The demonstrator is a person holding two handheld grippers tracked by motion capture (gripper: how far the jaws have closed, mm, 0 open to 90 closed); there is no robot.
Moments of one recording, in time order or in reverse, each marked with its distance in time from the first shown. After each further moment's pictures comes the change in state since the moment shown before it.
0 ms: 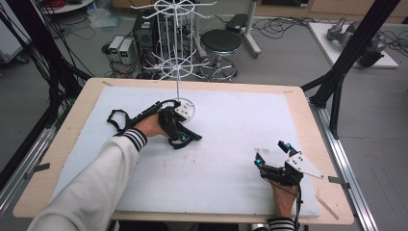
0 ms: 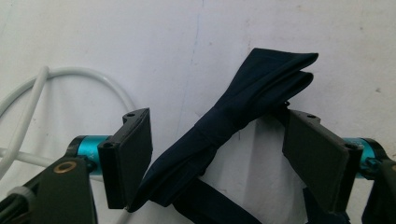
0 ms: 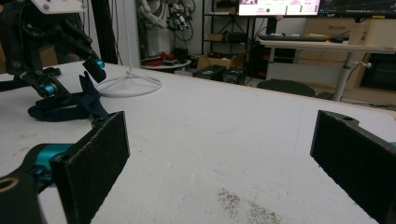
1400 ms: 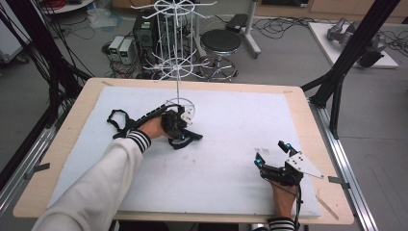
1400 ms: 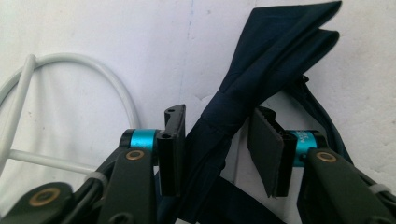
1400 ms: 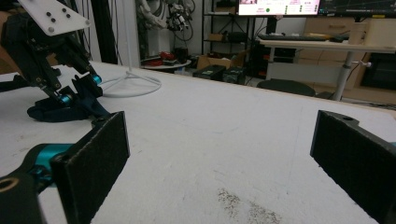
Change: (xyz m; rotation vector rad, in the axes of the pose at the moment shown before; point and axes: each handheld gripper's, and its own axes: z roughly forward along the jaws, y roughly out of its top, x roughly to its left) left arm -0.007 0.004 0.012 0.113 0.043 0.073; right arm 0.000 0.000 0.000 0.000 -0.002 0.003
